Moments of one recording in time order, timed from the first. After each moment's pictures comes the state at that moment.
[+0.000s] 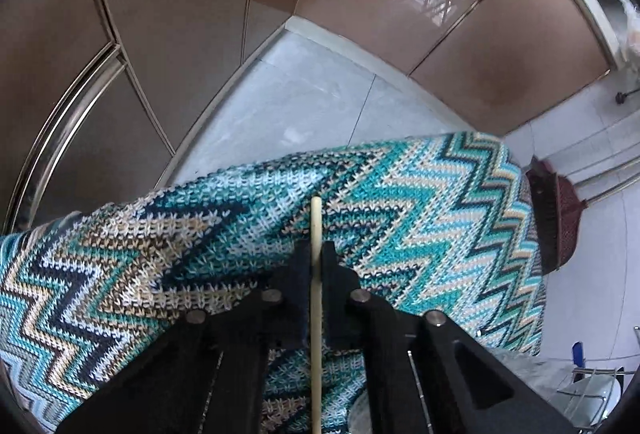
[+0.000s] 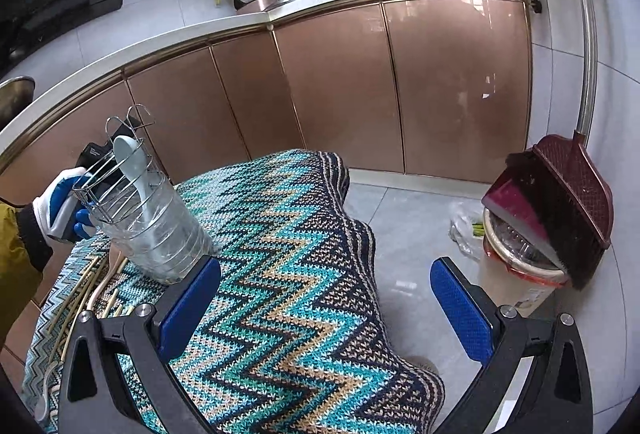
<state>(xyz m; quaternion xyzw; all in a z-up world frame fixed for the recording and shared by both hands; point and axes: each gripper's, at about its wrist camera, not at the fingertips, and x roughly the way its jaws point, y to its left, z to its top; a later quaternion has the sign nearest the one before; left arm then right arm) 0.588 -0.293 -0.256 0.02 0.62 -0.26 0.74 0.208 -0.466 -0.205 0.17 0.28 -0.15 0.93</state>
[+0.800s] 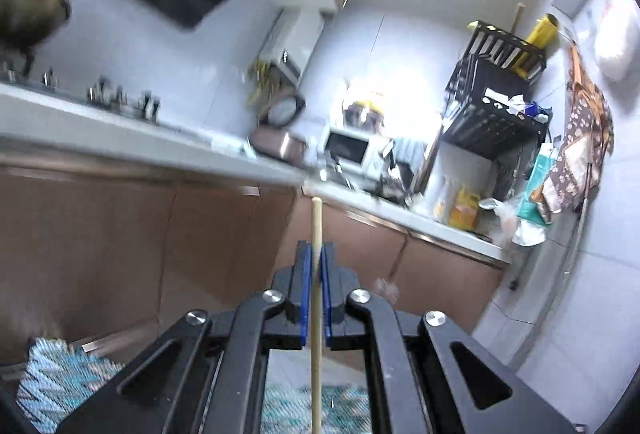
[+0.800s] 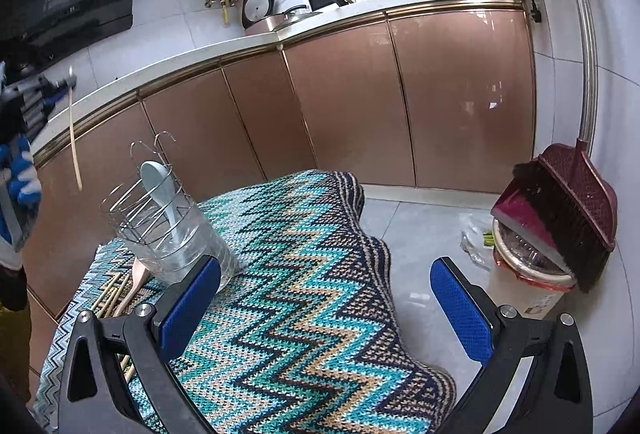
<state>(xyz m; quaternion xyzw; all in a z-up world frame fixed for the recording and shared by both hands) 0.391 -0.210 -0.014 -0.15 0.08 -0.27 0.95 0.197 -0.456 -0.189 0.19 0.24 -0.13 0.94</state>
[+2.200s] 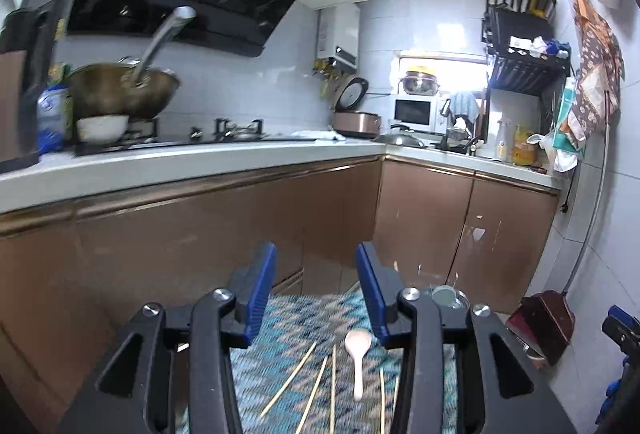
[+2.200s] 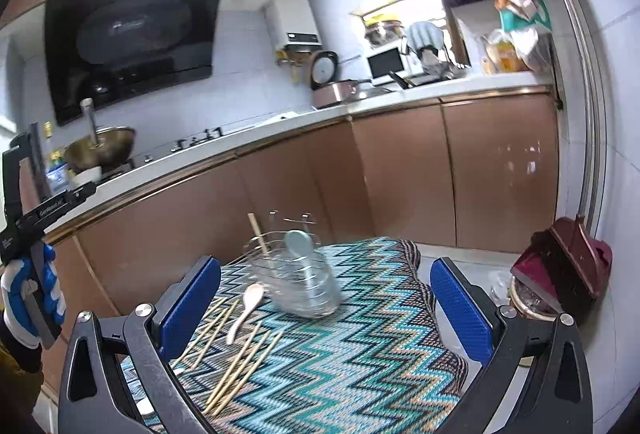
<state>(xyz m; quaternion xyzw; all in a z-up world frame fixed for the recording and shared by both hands) 0.171 -0.042 0.023 -0.02 0.15 -0.13 0.98 0.064 -0.366 -0.050 0.14 0.14 -0.05 0.98</state>
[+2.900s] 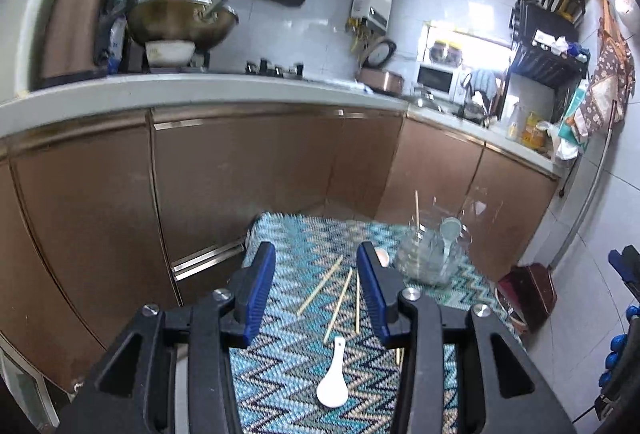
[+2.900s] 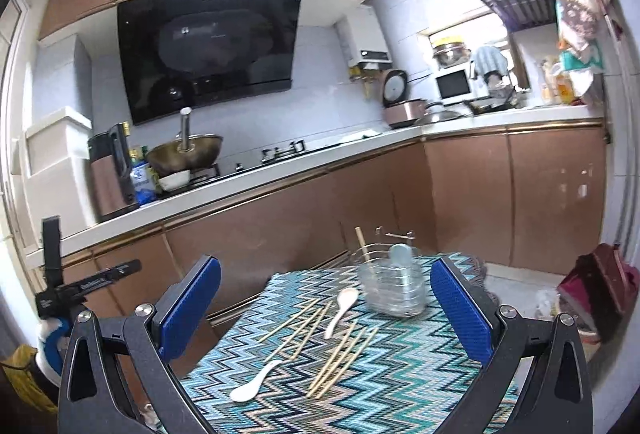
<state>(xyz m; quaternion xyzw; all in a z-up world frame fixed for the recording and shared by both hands) 0.100 0.047 -0.011 -0.06 0.25 -0.12 0.96 0.014 -0.287 0.002 0.13 0.12 0.06 0.98</state>
